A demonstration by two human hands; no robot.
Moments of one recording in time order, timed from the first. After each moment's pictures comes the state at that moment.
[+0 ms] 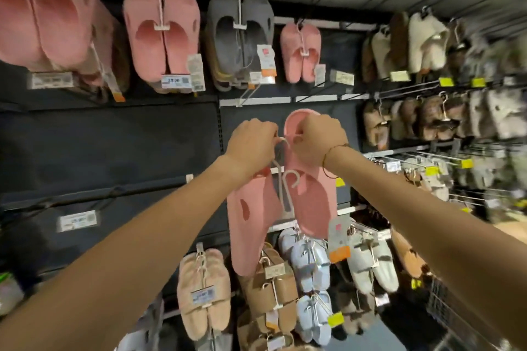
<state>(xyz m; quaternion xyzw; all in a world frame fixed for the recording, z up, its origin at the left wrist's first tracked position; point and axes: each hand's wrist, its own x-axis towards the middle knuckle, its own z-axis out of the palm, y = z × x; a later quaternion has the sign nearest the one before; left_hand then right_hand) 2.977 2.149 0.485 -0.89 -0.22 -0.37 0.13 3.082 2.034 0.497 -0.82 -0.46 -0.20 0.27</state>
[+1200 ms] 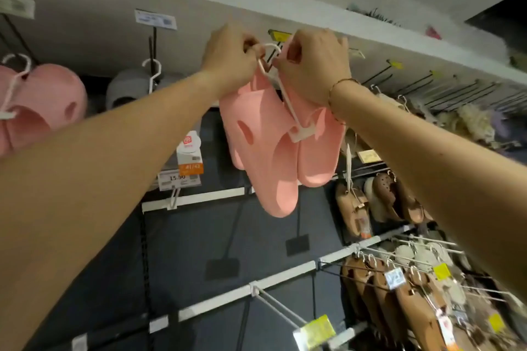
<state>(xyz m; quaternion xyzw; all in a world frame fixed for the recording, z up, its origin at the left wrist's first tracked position) 3.229 2.238 0.787 -0.80 -0.02 -0.60 0.03 3.333 2.105 0.745 -0.59 -0.41 -0.56 0.41</state>
